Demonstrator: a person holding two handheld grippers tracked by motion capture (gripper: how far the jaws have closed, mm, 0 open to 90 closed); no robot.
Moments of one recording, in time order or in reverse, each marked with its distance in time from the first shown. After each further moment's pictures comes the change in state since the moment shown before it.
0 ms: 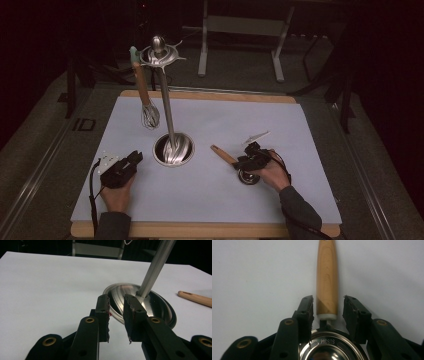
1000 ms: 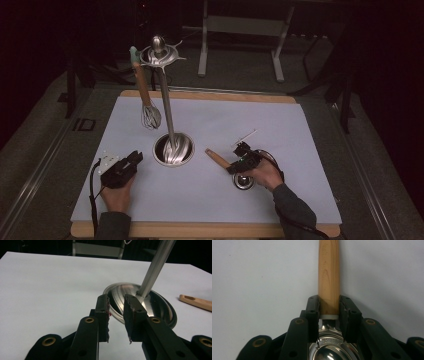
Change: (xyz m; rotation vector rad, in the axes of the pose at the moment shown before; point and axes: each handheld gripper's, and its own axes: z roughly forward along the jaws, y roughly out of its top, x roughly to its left) left arm 0.000 0.000 0.000 0.002 0.003 0.004; right arm 0.025 0.017 0.012 0.150 0.015 0.014
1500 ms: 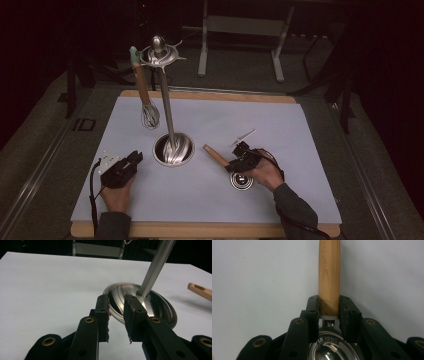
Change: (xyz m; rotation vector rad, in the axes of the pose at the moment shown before) left arm 0.000 0.000 0.000 -0.001 0.001 0.000; right arm 0.011 0.004 -0.012 -0.048 -0.012 -0.090
